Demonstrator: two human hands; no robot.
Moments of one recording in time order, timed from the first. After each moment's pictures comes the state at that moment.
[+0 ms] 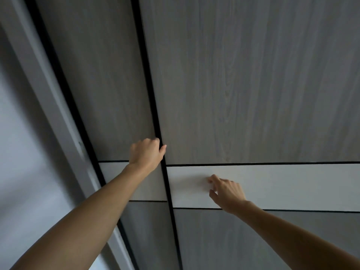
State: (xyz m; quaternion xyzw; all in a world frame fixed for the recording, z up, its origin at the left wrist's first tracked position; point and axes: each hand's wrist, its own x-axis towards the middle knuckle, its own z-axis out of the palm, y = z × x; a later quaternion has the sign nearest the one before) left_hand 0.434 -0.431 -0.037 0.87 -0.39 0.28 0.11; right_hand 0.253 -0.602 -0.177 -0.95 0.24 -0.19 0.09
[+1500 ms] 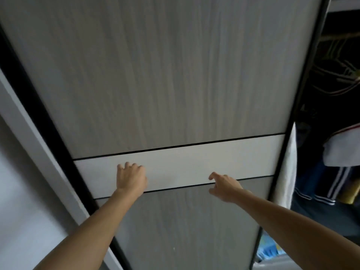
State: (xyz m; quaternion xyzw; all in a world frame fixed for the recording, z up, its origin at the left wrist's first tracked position) left_hand 0.393 -0.402 -0.127 0.89 -0.40 0.18 -0.09; right_hand 0.174 -0.605 -0.205 -0.91 0.37 -0.07 0.20
